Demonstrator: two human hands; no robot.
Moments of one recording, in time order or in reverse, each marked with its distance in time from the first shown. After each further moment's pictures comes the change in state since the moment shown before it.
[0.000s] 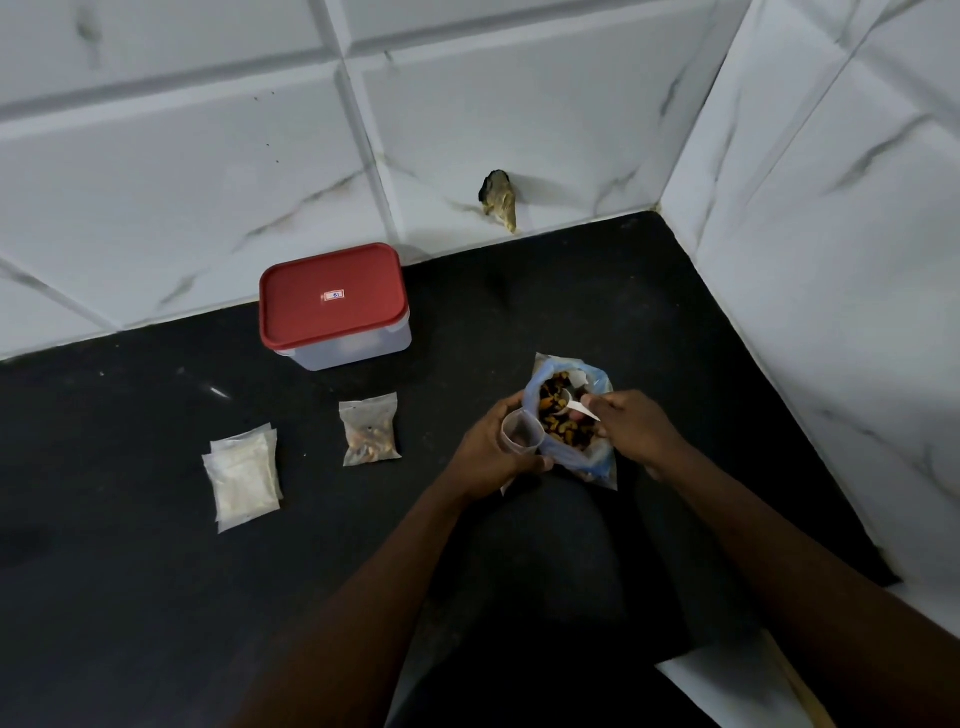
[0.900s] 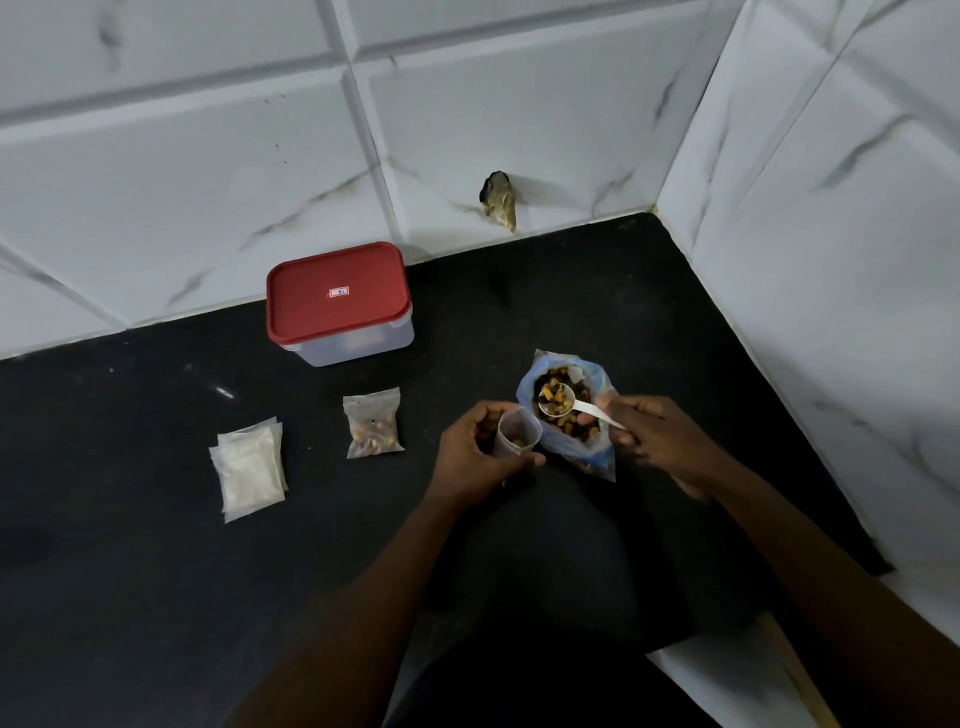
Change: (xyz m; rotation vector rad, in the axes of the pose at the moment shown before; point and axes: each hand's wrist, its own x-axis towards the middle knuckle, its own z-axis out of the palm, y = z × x) left_hand -0.029 -0.008 0.001 0.095 0.268 0.180; right_hand -0.045 0.009 -0.020 0.313 -0.185 -0.109
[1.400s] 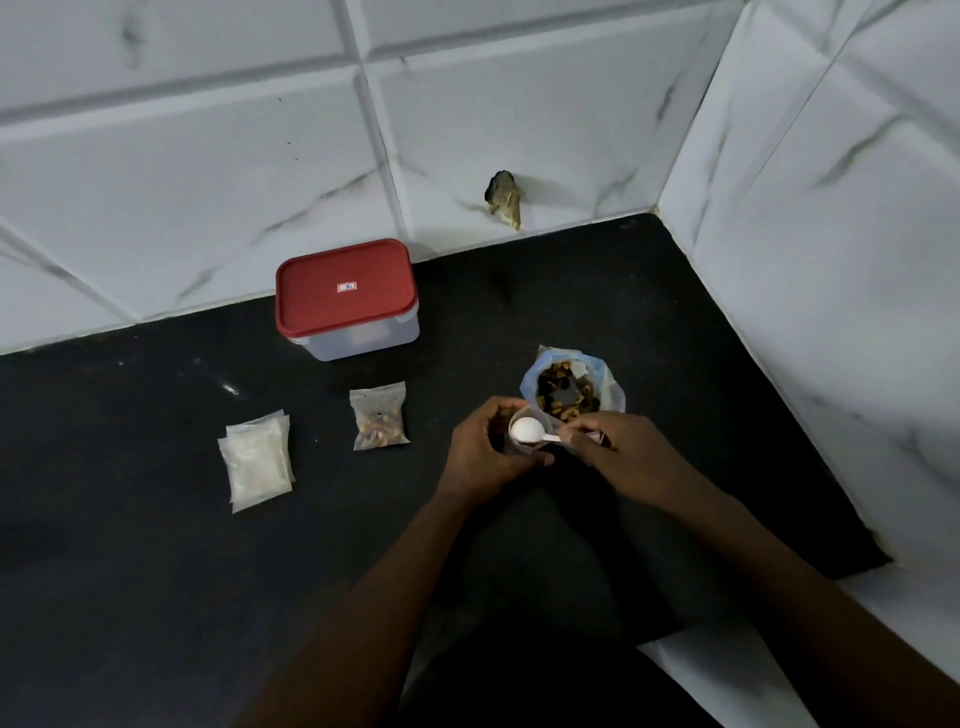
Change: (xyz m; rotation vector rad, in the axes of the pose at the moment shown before) left_hand -0.012 0.007 0.005 -0.067 0.001 0.032; right_hand -0.017 -0.001 0.037 -0.578 0.053 -0.215
